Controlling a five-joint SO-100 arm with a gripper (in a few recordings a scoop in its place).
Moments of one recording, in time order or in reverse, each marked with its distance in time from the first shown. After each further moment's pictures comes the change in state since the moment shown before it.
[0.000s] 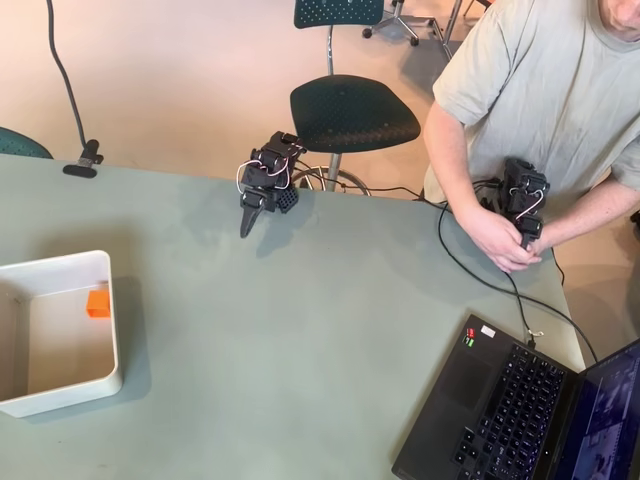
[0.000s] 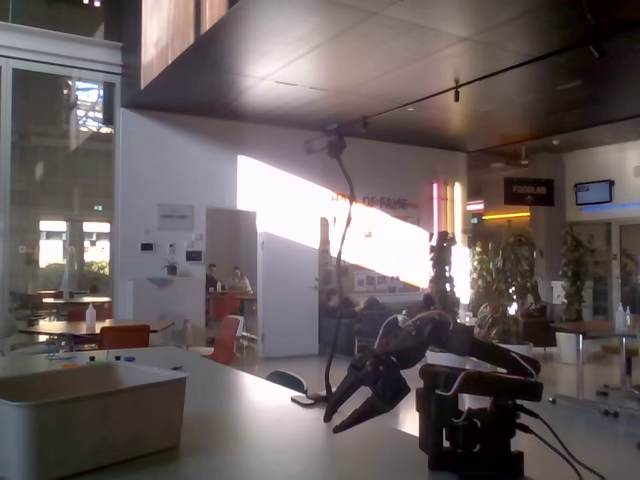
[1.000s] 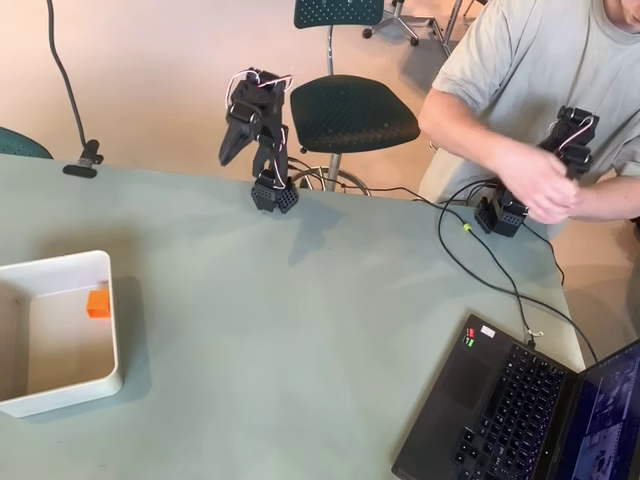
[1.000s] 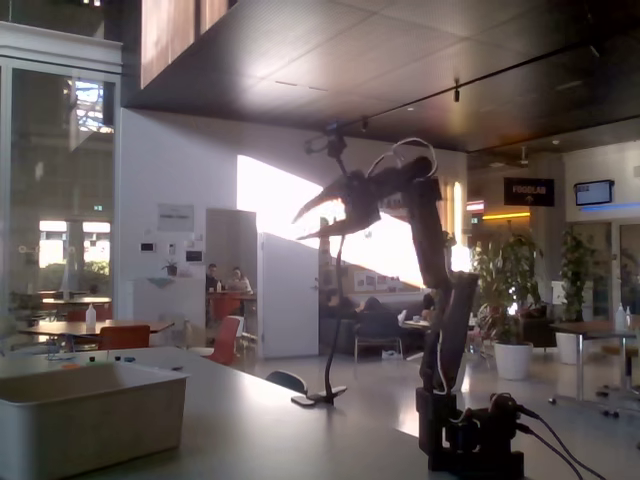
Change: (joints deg) arm 4.6 -82.4 -133.9 42.9 0.0
